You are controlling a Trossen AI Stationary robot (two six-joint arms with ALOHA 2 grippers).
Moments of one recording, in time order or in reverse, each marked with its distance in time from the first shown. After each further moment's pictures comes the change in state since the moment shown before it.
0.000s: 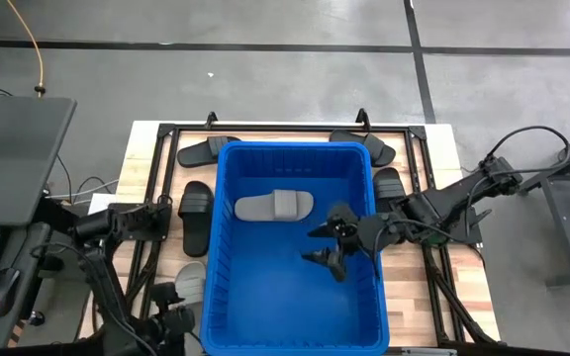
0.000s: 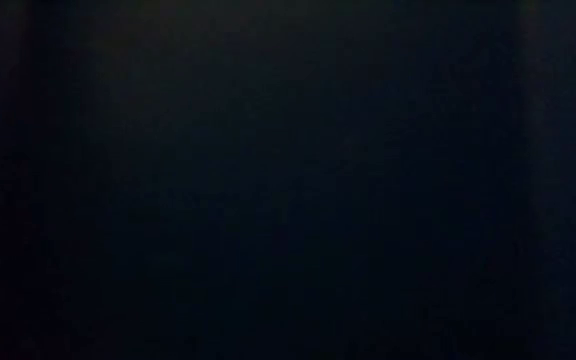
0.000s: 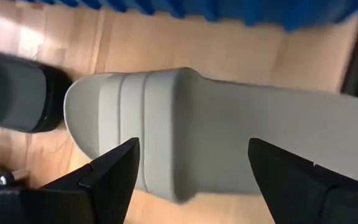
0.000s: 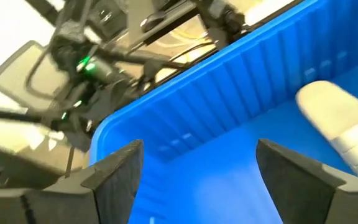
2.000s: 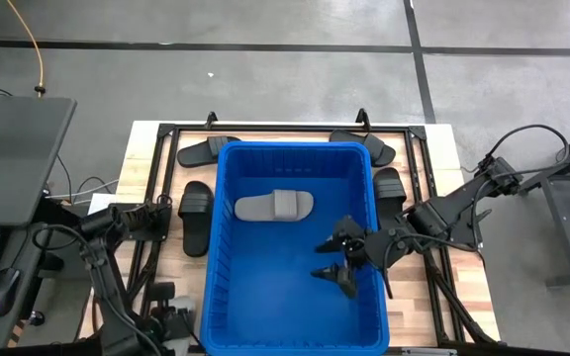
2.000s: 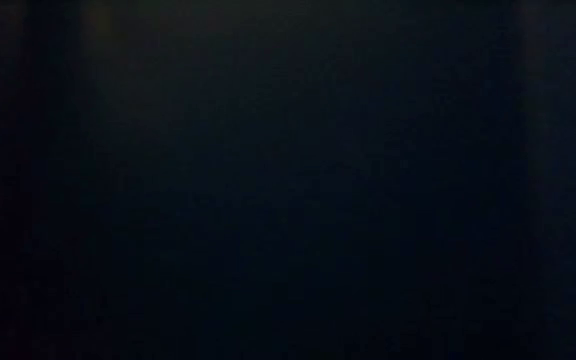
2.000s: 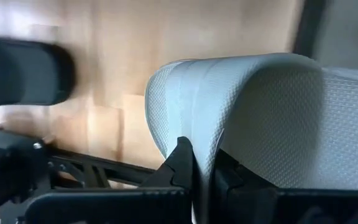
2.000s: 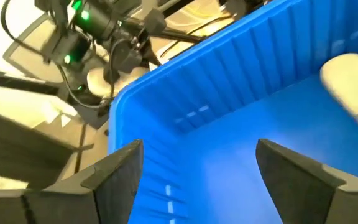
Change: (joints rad) left arm 0.073 -0.007 0.271 -0.220 0.246 0.221; right arm 0.072 0.000 0.000 -0.040 -0.023 0.047
